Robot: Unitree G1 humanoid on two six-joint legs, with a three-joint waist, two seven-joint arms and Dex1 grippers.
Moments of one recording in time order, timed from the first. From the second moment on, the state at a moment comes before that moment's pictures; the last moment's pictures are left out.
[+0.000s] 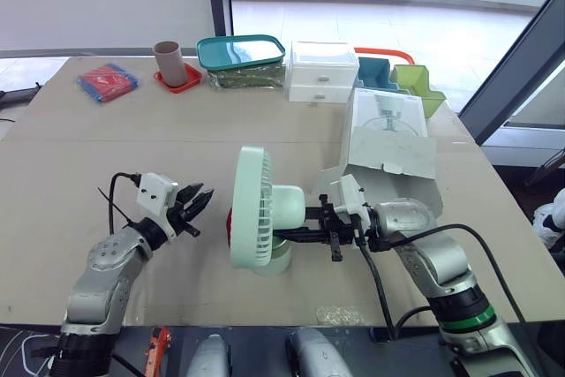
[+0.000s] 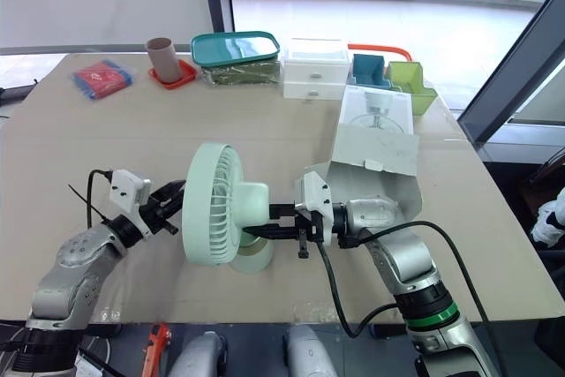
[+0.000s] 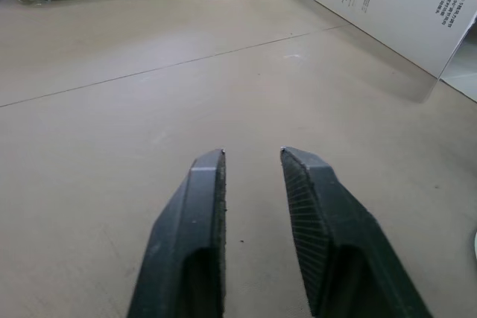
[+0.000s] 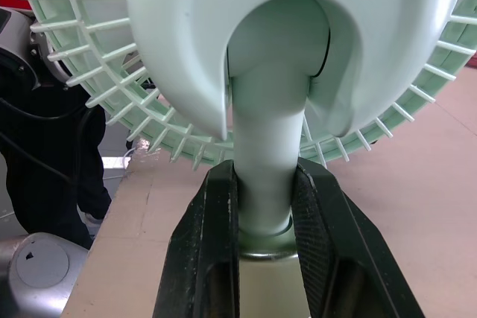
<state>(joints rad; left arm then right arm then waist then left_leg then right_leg) -0.12 0.63 -0.03 -0.25 -0.47 0.41 -0.99 -0.39 -0.51 0.22 -0.21 0.45 0.25 1.17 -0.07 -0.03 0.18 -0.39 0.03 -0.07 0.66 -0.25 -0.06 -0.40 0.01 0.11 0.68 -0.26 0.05</state>
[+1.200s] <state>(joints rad) -0.20 0.63 -0.13 -0.21 -0.42 0.40 -1.09 -0.39 -0.52 0.21 -0.23 0.45 0.27 1.15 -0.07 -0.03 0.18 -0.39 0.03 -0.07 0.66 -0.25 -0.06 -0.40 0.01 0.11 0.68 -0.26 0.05</state>
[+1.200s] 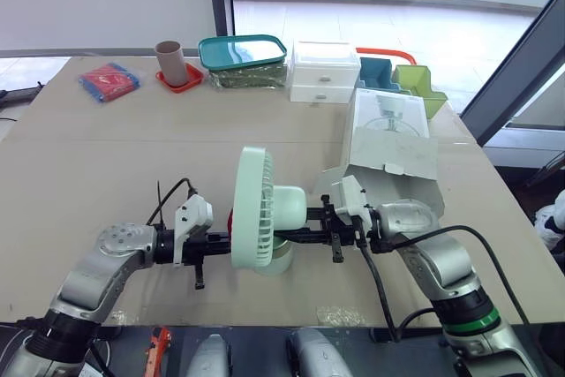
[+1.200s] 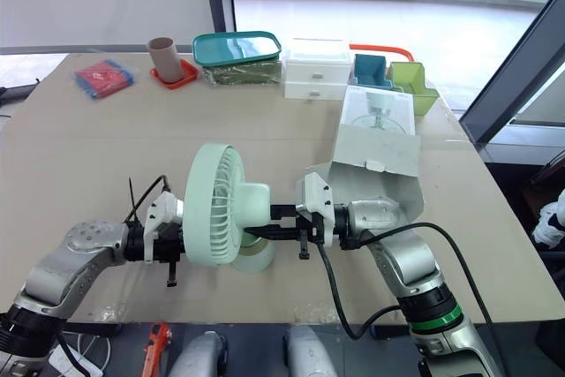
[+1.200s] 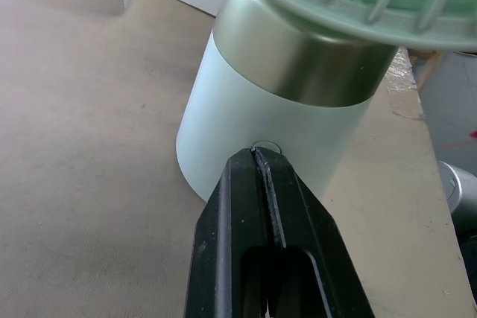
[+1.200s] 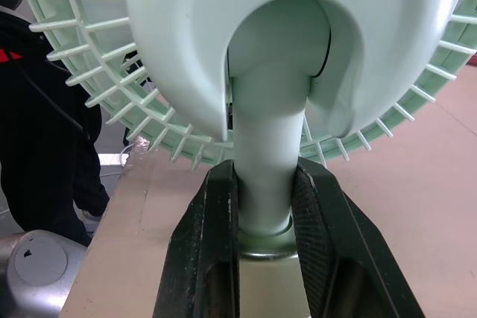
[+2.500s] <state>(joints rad) -0.18 0.61 -0.12 -0.19 -0.41 0.31 -1.11 -0.37 -0.52 0.20 -0.23 0.45 0.26 1.15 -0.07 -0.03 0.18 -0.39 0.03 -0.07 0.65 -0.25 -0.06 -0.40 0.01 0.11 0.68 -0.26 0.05</state>
